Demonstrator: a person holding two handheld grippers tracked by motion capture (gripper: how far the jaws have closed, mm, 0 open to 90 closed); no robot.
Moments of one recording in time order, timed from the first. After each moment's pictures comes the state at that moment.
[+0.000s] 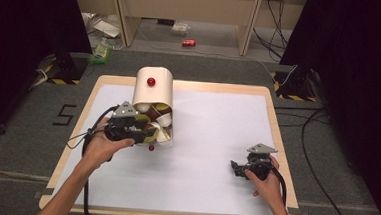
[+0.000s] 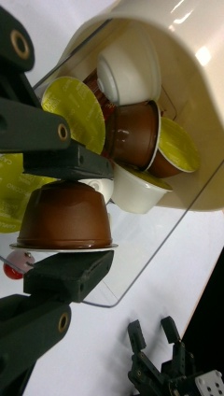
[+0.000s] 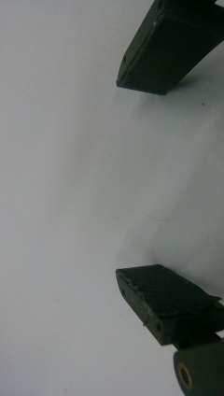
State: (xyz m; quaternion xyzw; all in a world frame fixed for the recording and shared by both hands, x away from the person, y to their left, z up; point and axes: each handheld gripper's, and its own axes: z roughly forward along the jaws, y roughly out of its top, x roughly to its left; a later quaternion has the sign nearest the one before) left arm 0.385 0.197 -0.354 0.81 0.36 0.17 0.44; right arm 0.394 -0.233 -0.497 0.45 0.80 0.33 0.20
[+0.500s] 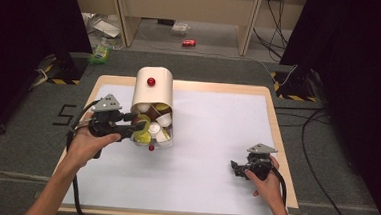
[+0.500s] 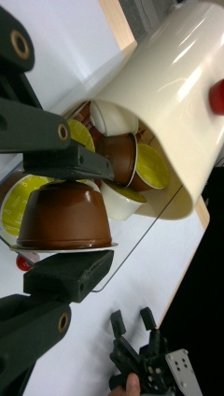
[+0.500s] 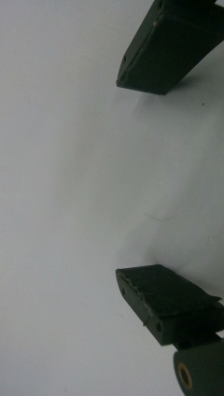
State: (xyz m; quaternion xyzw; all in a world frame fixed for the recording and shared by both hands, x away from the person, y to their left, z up) left arm 0.373 0.227 -0.325 0.79 0.36 0.17 0.46; right arm 0.394 -0.233 -0.498 0.45 0.80 0.33 0.20
